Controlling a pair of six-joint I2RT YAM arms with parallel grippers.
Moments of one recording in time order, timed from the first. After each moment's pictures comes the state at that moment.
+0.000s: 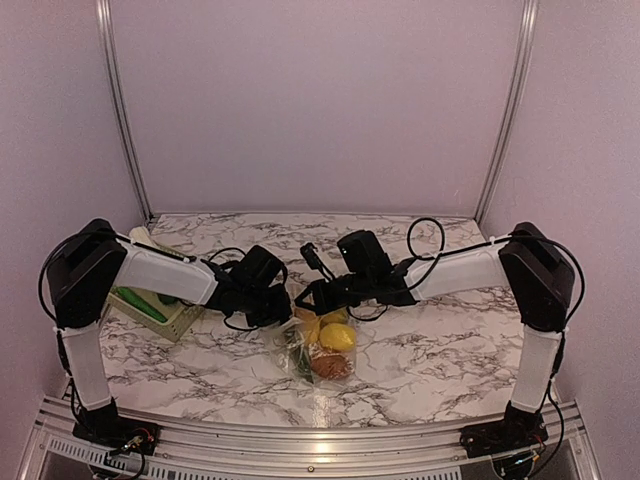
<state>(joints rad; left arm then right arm) -0.82 1.94 1.12 -0.11 -0.04 -1.01 0.83 1.93 1.19 0.12 -0.42 0.39</state>
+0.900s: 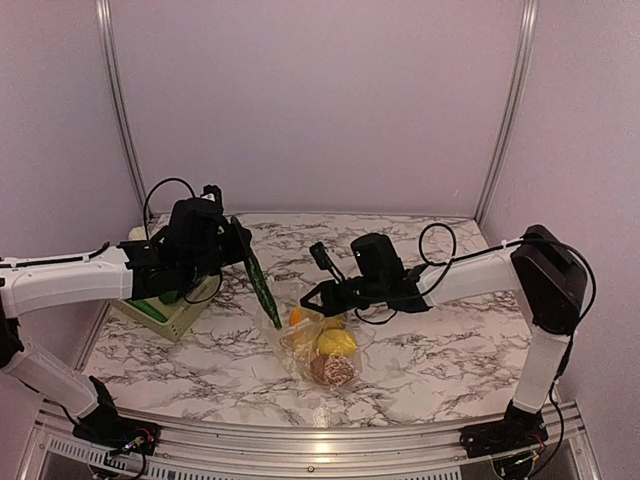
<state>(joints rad) -0.83 1.39 0.98 -0.03 -0.45 -0.69 0.81 1.86 1.07 0.24 -0.46 0.43</state>
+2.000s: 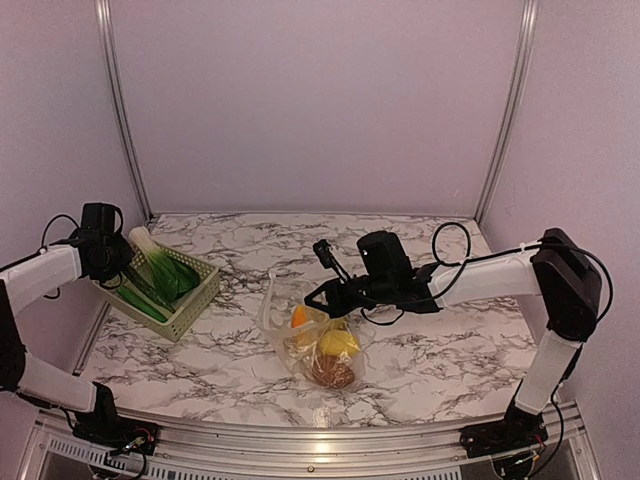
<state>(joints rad) 0.02 1.27 0.85 -0.31 -0.32 -0.68 0.83 1.77 1.02 0.20 -0.42 0.36</state>
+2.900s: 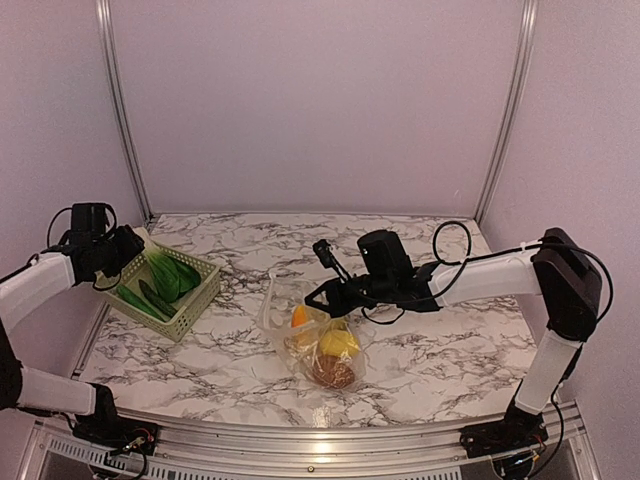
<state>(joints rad) 0.04 1.23 0.79 -0.22 -0.05 -0.66 0.82 1.76 1.03 0.19 -0.44 0.35</state>
